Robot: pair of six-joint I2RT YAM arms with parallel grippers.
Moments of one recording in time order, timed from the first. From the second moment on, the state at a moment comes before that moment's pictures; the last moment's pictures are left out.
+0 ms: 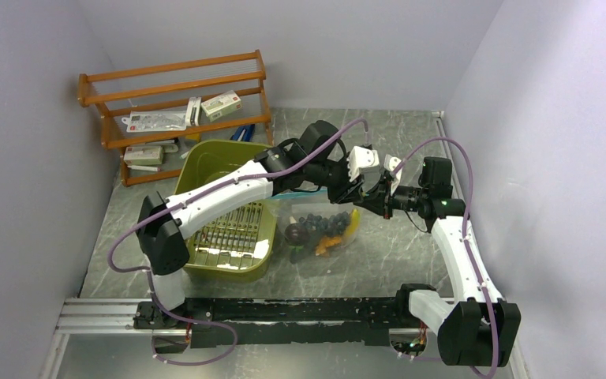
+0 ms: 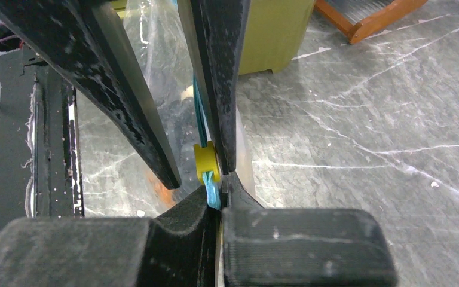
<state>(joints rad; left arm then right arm) -0.99 1.83 1.74 -0.45 0.52 0.27 -0.04 1.04 0.79 -0.52 -1.21 -0.71</state>
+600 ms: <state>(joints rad) -0.99 1.81 1.68 -0.40 0.47 0.26 -0.03 1.03 0.79 -0.50 -1.17 -0.68</state>
